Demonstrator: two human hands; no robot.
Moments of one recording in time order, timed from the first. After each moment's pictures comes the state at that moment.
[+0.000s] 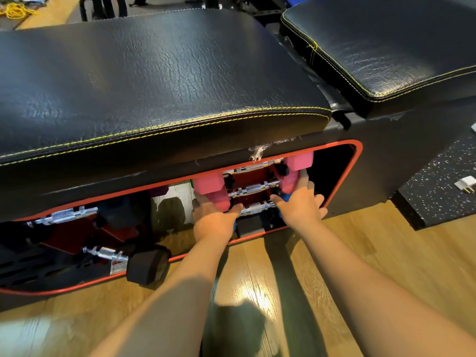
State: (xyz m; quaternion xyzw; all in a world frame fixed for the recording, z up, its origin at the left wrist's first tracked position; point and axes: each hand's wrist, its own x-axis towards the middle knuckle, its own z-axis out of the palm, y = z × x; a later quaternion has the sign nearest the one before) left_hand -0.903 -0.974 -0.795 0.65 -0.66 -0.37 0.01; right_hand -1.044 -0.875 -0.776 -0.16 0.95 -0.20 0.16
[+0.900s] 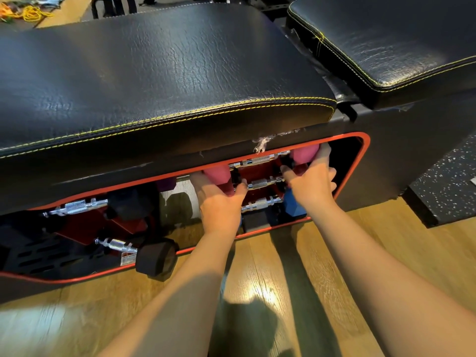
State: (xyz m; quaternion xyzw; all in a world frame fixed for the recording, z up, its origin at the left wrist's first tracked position) left_hand -0.903 -0.957 -0.755 0.61 -0.67 -0.37 0.20; right_hand -1.049 -0.877 -0.733 -0.13 0.87 -0.45 0.14
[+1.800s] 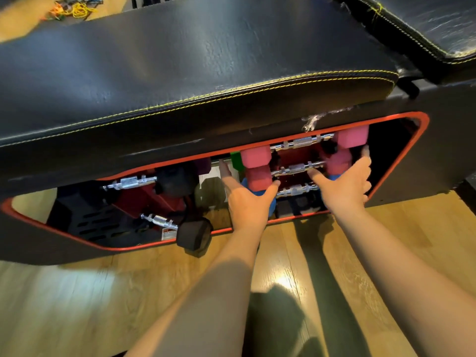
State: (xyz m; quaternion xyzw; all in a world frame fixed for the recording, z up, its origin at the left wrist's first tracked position) left_hand -0.869 -0.947 -0.770 0.58 -0.64 -0.42 0.27; right_hand -1.012 -0.869 -0.753 -0.10 0.89 -0.42 0.14
